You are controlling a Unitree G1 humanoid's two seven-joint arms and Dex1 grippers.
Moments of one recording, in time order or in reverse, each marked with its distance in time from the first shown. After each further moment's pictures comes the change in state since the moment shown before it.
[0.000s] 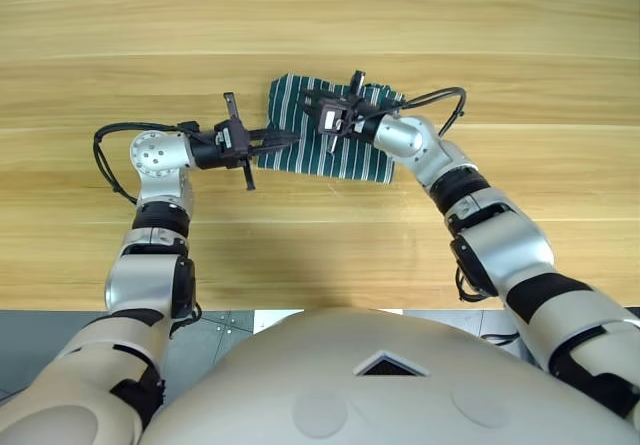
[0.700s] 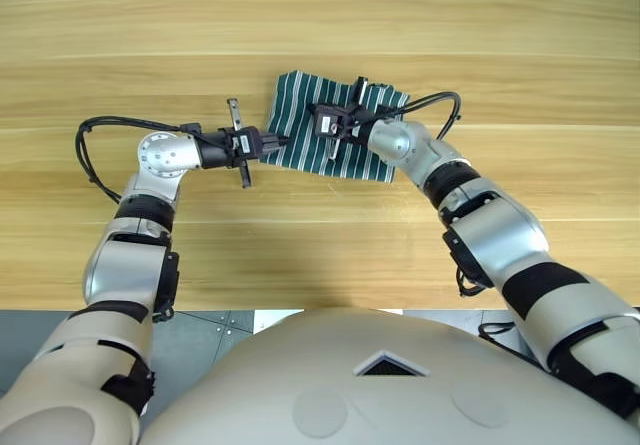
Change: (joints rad) left arm -0.062 0.097 -0.200 0.154 0.369 -0.103 0.422; right arm -0.072 0.034 0.070 0.197 -0.057 0.122 -0.118
